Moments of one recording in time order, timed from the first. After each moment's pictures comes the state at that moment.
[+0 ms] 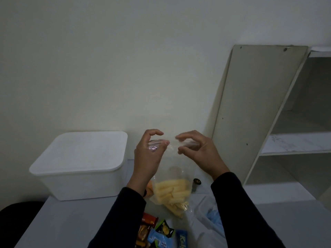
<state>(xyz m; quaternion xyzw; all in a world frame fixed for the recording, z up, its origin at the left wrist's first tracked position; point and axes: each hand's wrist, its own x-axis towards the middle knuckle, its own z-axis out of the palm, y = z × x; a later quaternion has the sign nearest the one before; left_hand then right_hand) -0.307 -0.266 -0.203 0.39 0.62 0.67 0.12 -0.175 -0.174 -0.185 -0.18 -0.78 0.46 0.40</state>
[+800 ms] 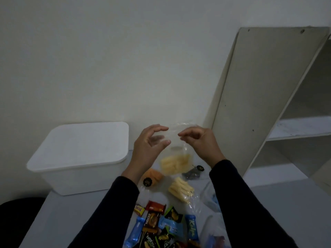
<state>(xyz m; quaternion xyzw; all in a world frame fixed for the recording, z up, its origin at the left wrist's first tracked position) -0.363 -0.276 -0.227 0.48 0.59 0.62 0.19 -0.216 -0.171 -0.214 -0.30 -0.74 0.44 0.40</state>
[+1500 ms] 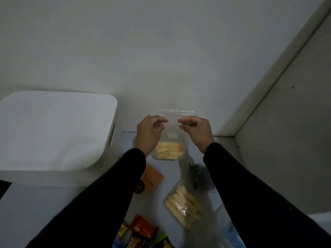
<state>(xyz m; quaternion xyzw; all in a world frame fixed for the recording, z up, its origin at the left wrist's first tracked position) -0.453 -0.094 -0.374 0.39 0.77 0.50 0.10 -0.329 0.011 -0.363 -0.38 -0.69 0.54 0.29</state>
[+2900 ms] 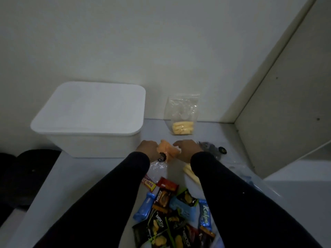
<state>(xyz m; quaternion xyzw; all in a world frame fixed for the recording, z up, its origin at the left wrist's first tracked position) -0.440 -0.241 -0.369 0.46 0.85 0.03 0.26 -0.312 -0.151 -0.357 -0.37 -0.89 0.22 -0.13</state>
